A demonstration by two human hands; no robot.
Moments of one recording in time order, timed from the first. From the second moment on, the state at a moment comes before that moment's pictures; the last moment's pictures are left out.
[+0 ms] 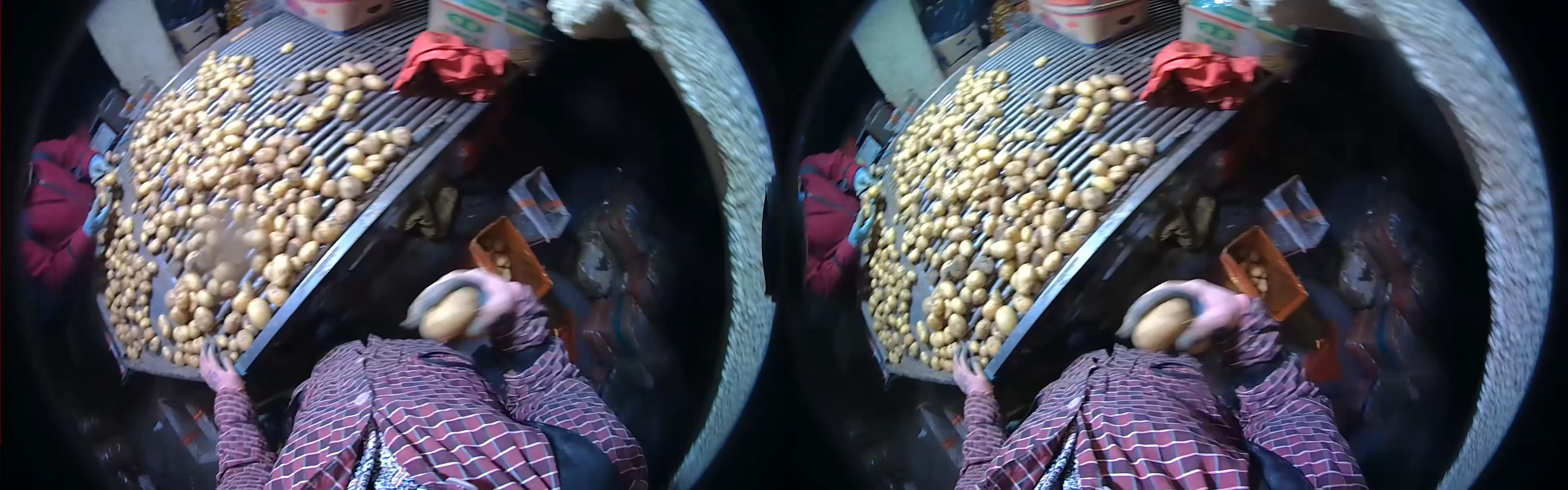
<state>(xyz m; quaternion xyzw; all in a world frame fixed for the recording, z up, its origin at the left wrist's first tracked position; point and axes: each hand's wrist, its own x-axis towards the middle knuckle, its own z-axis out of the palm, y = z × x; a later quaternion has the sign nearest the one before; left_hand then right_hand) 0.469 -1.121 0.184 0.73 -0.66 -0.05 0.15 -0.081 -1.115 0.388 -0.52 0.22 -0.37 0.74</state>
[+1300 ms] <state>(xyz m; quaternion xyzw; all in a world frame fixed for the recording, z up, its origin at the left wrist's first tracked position) 0.456 -1.136 0.176 0.85 -0.49 -0.01 0.20 0.232 -1.248 0.259 -0.90 0.38 0.02 0.23</state>
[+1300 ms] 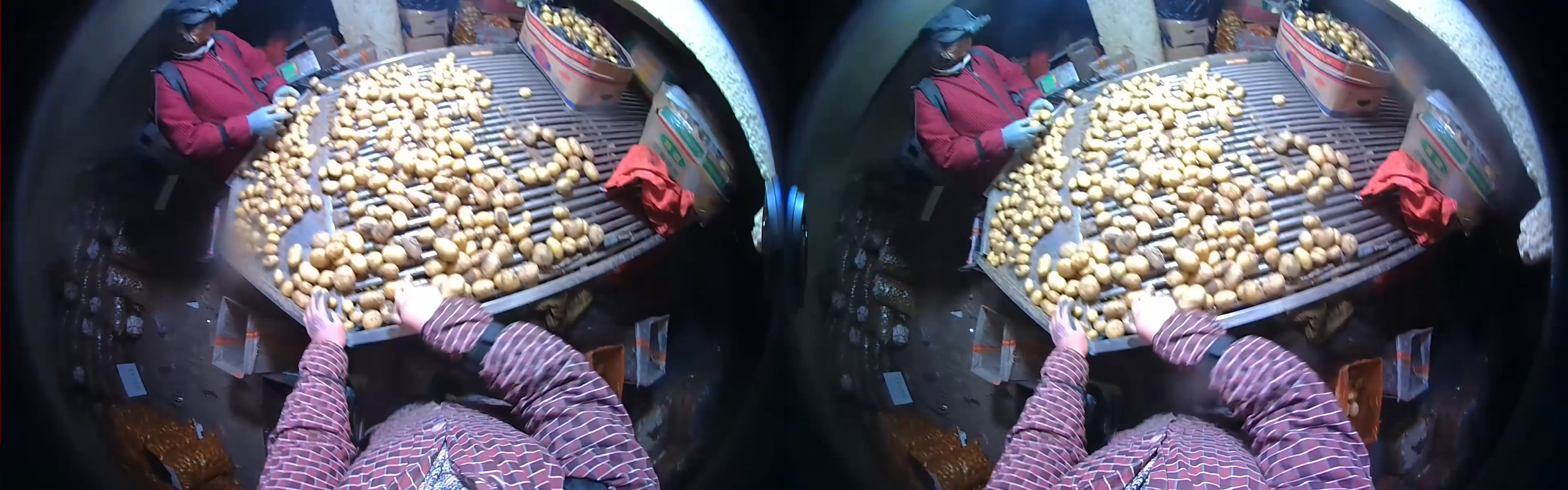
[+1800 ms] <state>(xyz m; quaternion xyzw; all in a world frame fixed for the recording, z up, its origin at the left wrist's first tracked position) 0.459 -1.134 0.177 0.84 -0.50 -0.02 0.20 0.161 -1.289 0.248 -0.39 0.23 -0.21 0.87</state>
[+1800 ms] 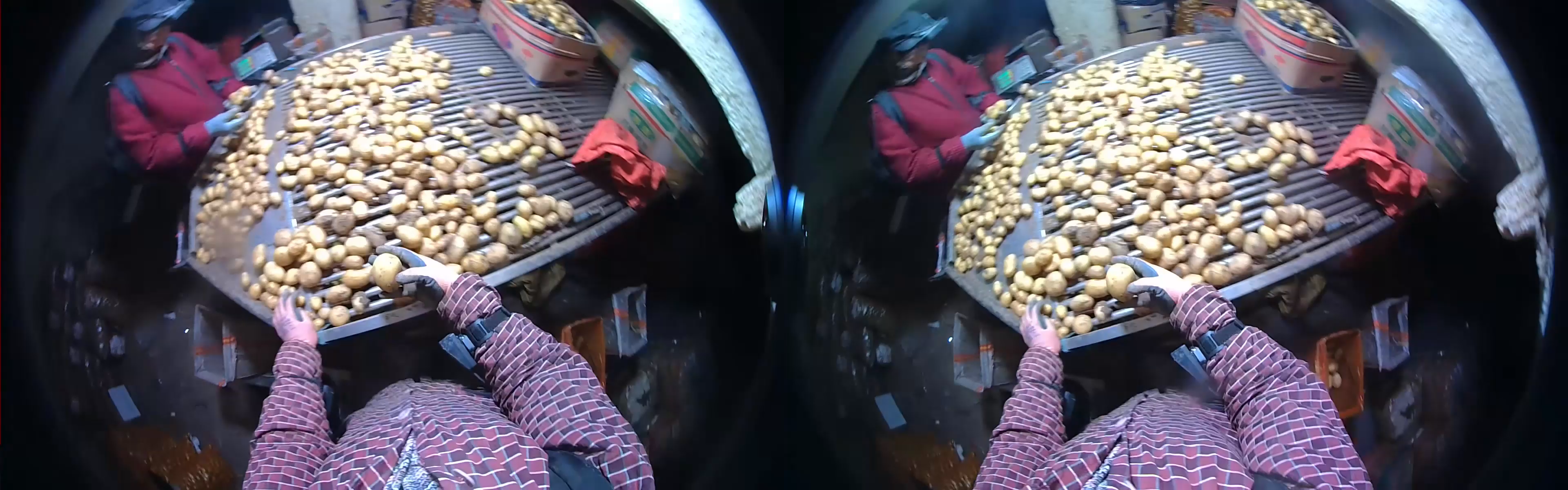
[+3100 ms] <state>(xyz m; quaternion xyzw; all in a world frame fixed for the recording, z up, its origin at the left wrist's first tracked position) 0.448 -1.142 0.195 0.87 -0.47 -0.04 0.14 0.153 -1.279 0.275 -0.89 0.43 0.06 0.12</state>
